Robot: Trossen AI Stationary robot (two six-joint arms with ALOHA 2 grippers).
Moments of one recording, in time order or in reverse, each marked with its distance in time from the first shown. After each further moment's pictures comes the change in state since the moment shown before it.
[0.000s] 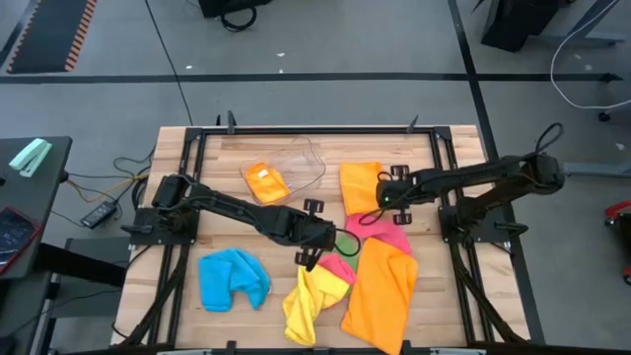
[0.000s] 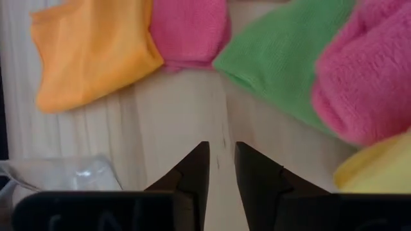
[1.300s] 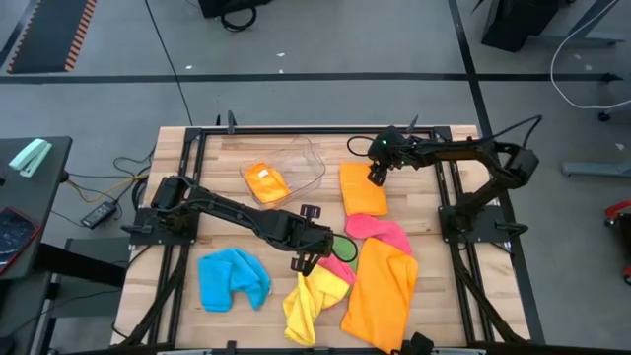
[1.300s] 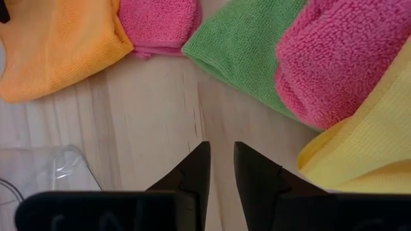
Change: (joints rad) left arm -0.028 -0.001 0.002 -0.046 0.045 -0.058; right arm -0.577 0.240 0.000 0.601 -0.357 0.025
